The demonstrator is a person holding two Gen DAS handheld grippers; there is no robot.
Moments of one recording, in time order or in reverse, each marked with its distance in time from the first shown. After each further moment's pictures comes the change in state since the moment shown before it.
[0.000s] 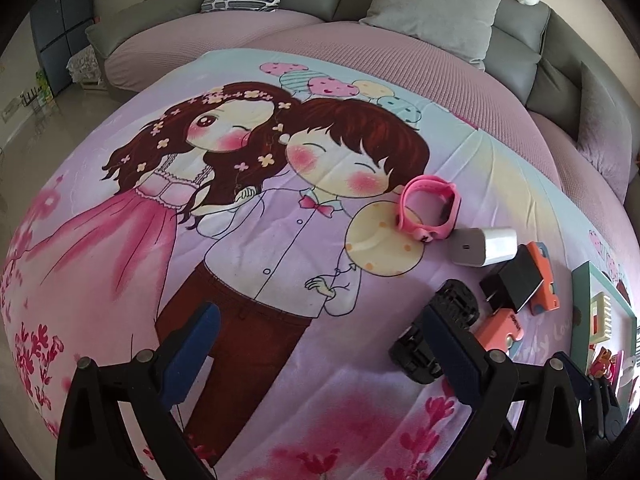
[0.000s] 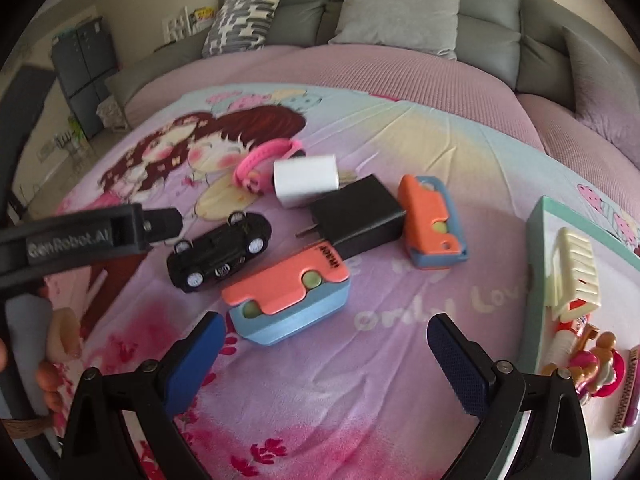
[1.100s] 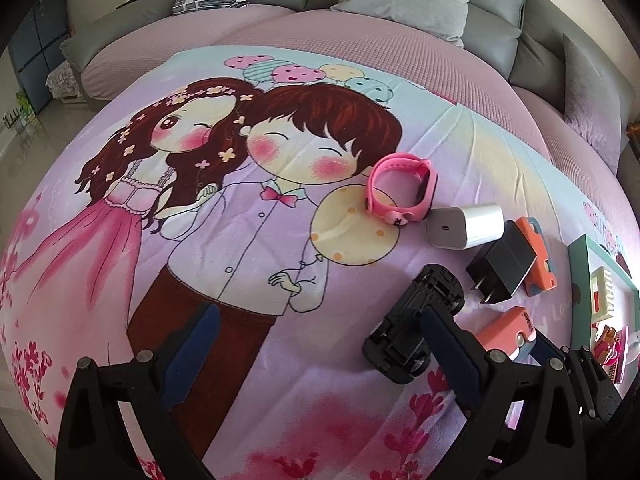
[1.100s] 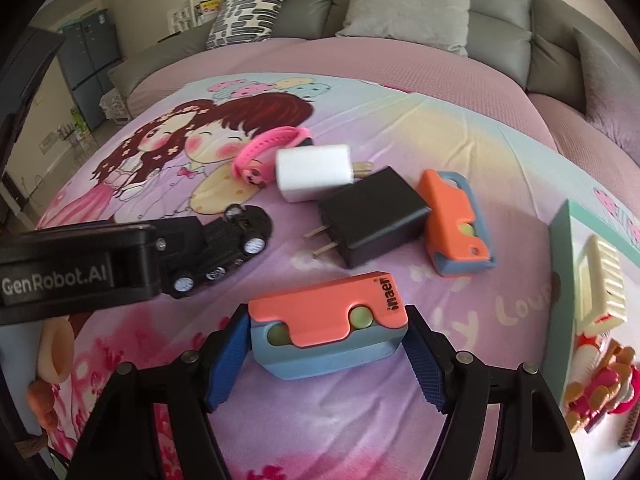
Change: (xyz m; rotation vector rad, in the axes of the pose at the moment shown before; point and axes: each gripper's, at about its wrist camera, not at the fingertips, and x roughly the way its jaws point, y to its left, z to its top) left arm 0.007 -0.020 -0.005 0.082 0.027 -0.037; right arm 0.017 -0.002 0.002 0.006 0.011 0.016
